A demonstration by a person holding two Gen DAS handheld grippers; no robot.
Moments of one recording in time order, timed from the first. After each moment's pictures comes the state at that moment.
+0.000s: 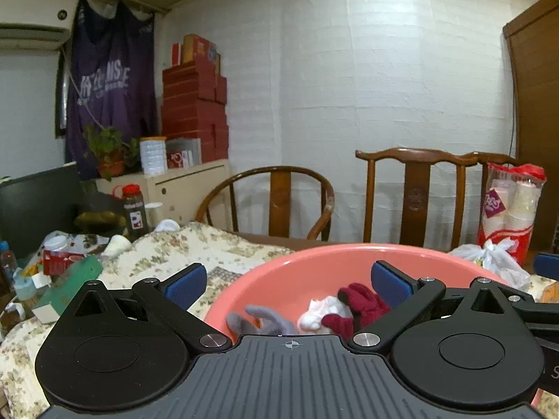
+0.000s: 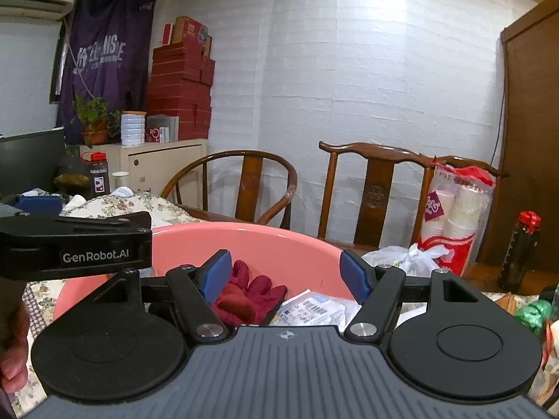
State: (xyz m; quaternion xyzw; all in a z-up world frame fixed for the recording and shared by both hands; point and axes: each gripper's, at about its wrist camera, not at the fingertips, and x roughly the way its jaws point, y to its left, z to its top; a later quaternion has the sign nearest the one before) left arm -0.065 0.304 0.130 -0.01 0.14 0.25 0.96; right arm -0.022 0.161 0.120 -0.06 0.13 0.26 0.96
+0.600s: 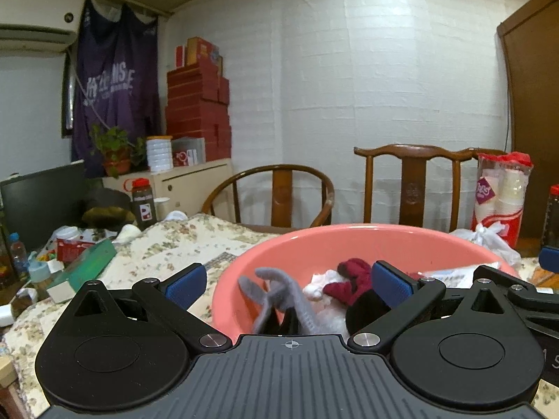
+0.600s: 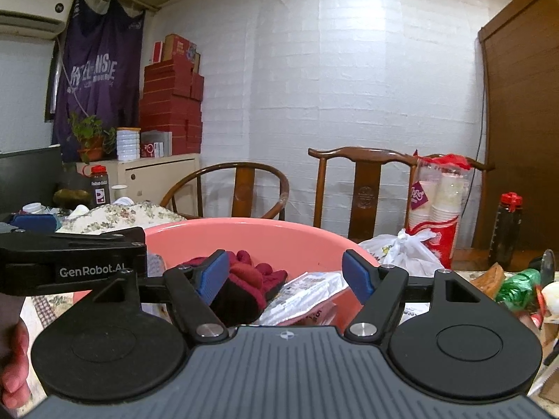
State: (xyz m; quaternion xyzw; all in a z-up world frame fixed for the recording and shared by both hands) left arm -0.112 0.281 0.112 0.00 0.13 0.25 0.96; right arm -0.070 0.140 0.097 -0.03 0.10 0.25 0.96
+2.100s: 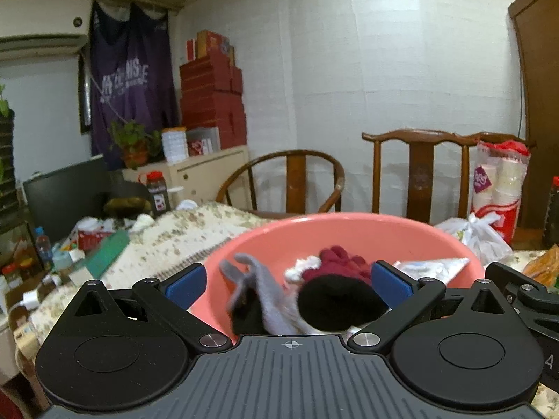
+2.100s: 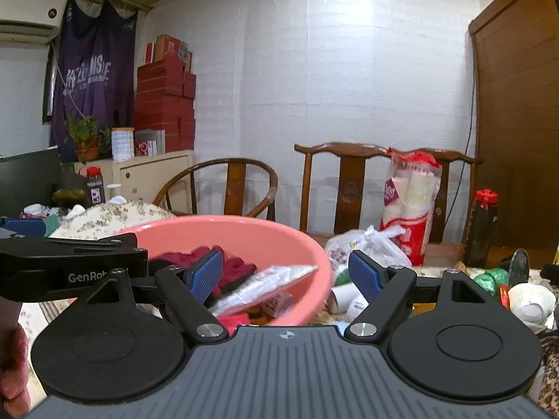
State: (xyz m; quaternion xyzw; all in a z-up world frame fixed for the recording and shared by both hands) left arm -0.097 0.201 0.132 0.00 0.17 0.30 0.94; right arm -0.065 0.068 0.117 -0.02 0.13 0.25 0.96
